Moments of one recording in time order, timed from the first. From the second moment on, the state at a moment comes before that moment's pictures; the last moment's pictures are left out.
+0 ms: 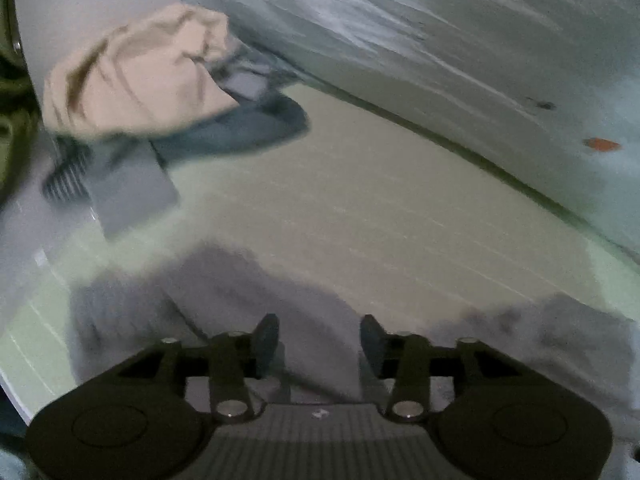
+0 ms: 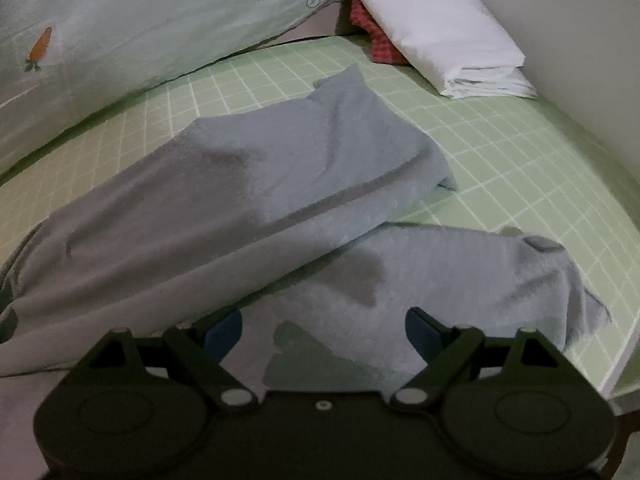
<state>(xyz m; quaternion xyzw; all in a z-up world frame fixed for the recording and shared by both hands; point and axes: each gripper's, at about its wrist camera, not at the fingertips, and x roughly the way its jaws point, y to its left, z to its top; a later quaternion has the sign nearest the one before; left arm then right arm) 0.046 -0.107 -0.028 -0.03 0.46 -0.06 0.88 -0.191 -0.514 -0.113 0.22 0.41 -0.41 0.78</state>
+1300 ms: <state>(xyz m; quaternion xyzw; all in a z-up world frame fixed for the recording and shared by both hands) 0.049 -0.087 -0.044 0.00 0.46 -0.07 0.89 -0.150 -0.453 -0.121 0.16 0.45 -0.35 0.80</state>
